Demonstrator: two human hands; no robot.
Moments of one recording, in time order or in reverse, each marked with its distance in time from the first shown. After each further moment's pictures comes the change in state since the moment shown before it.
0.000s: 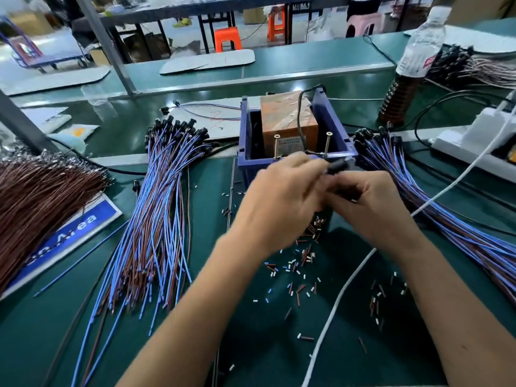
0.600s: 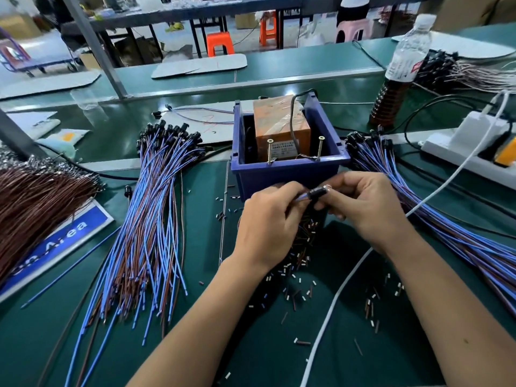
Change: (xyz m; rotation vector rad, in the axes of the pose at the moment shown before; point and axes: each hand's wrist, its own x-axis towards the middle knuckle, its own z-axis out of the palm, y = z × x) left_hand -0.022 -0.025 0.038 -0.079 0.170 -0.125; right_hand -0.001 0.006 -0.001 0.252 0.085 0.256
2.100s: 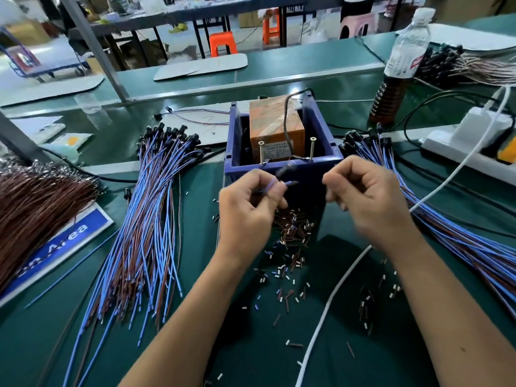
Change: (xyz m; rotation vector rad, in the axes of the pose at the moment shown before) left_hand 0.005 0.005 -0.013 -0.428 0.170 -0.188; right_hand -0.002 -0.007 -0.009 -0.096 0.058 -0.184
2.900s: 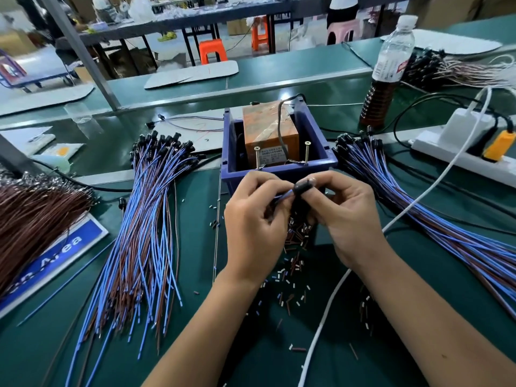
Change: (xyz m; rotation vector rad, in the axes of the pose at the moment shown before) left_hand -0.007 0.002 0.008 0.235 0.055 0.289; right_hand -0.011 -0.009 0.043 0.406 0.136 0.110
